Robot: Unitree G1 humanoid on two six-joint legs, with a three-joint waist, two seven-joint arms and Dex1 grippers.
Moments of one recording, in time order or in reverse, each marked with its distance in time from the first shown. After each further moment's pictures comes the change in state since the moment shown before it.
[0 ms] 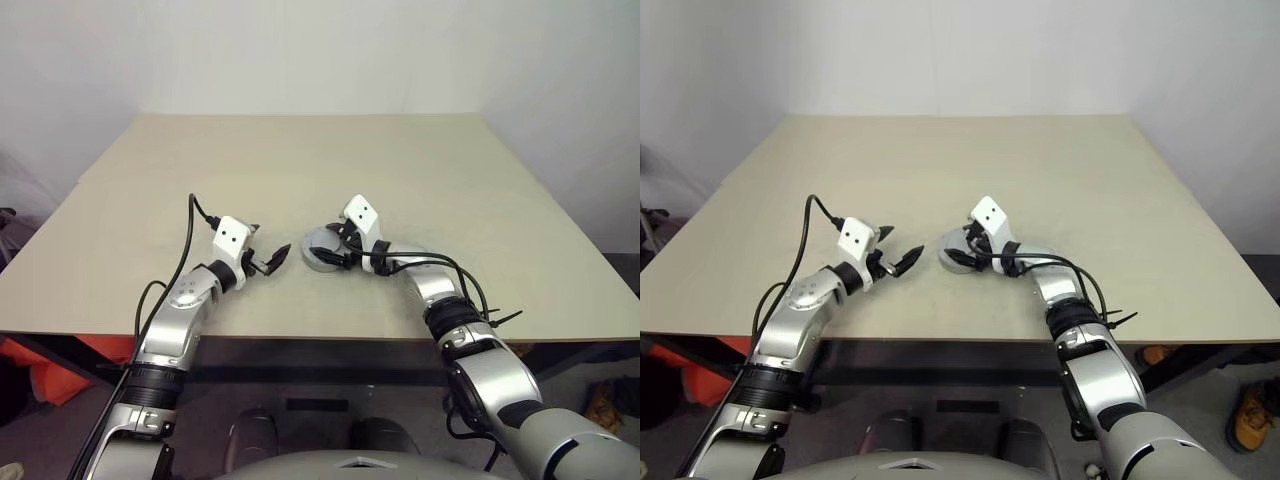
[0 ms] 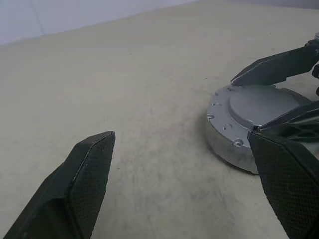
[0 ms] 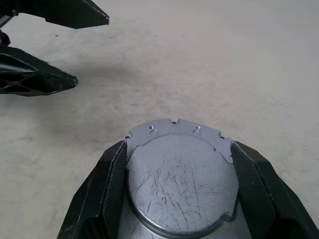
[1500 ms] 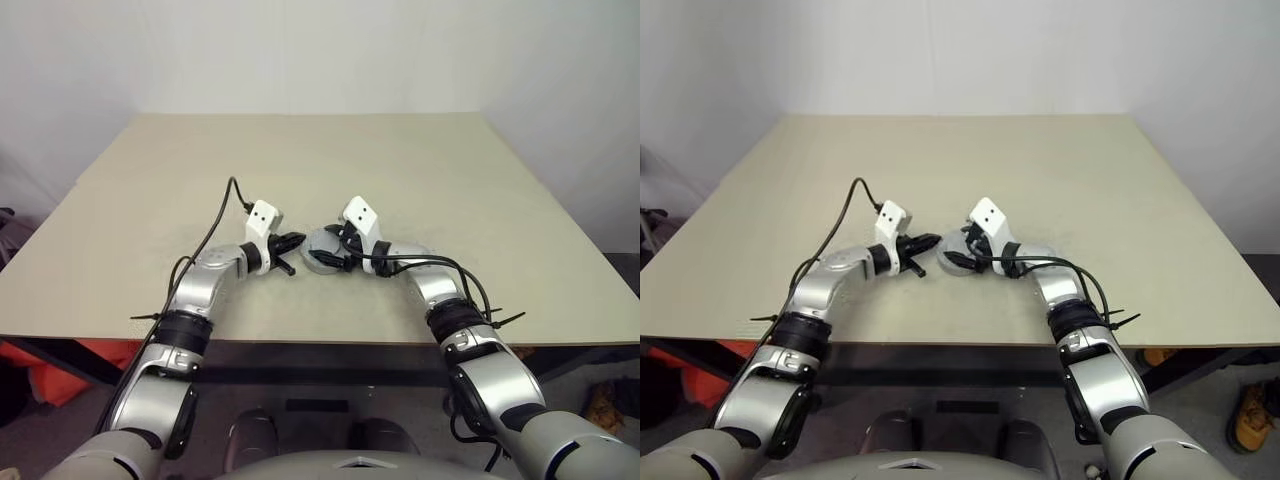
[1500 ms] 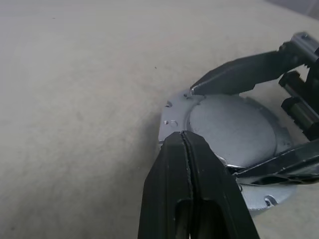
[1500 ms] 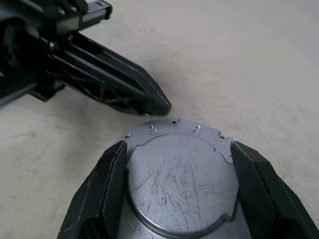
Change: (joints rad) left arm -0.305 -0.056 -0.071 0.360 -0.047 0.148 -0.166; right arm 0.020 -0.009 0.016 -0.050 -0.001 0.017 0.001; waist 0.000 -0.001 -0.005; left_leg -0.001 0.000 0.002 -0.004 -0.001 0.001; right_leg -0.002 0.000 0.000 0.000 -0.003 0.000
